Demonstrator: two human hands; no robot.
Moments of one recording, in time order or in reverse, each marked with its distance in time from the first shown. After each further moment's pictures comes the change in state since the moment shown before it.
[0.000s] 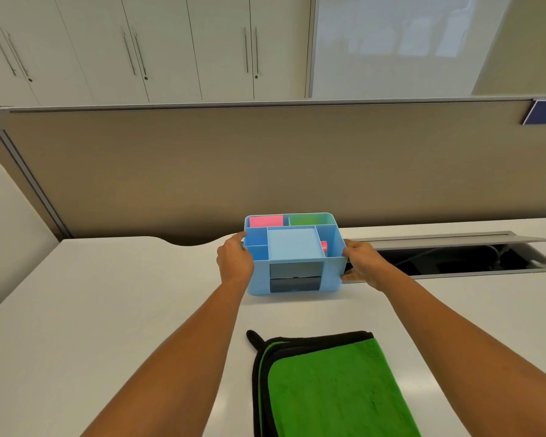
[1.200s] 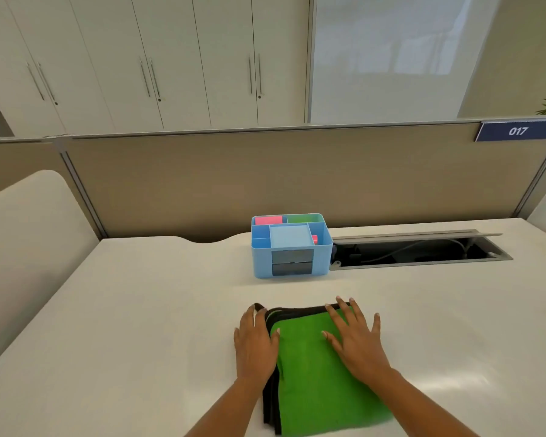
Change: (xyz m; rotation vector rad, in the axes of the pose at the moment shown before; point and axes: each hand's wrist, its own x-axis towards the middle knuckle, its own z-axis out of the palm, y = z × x) left_hand -0.180 -0.076 -0.027 0.440 -0.234 0.182; right_hand -0.147 0.138 0.016 -1.120 0.115 -0.409
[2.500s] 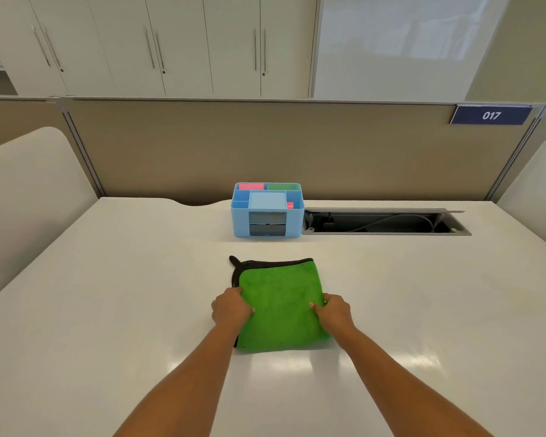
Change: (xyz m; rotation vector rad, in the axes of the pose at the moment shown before) left_hand -0.060 0.043 -0.014 -0.095 -0.191 -0.384; right_hand -0.067 0.023 -0.032 0.778 -0.151 0.360
